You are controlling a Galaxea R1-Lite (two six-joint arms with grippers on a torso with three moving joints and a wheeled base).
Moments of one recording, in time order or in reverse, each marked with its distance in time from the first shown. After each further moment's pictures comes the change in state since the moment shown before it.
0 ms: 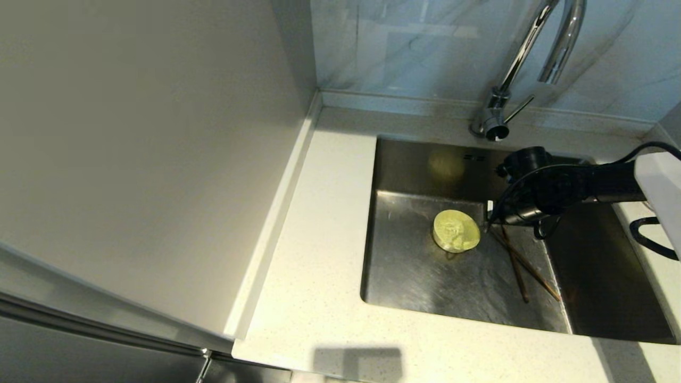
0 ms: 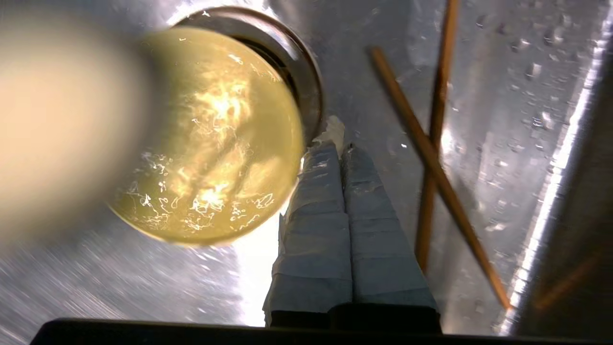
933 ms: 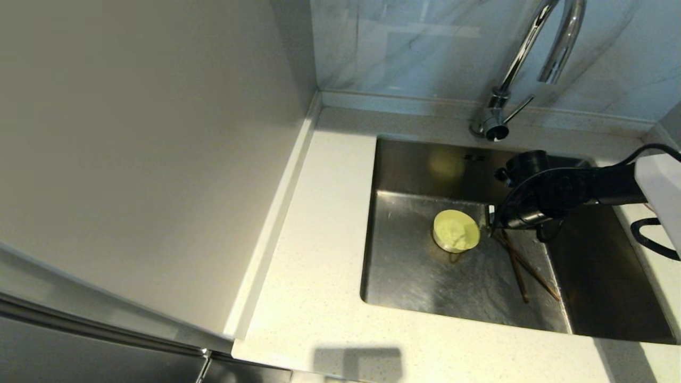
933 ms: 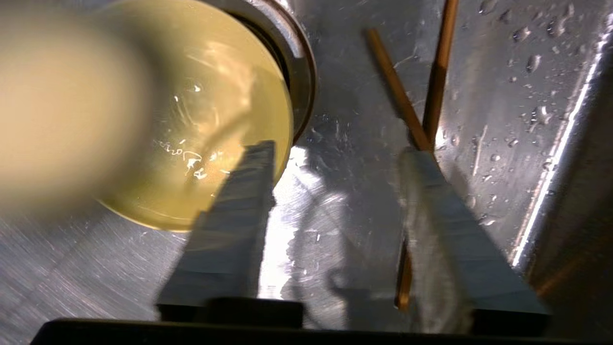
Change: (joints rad) left arm 0.000 0.000 0.000 0.000 0.000 0.000; right arm -0.011 0.007 0.018 -0.001 0.019 -0.044
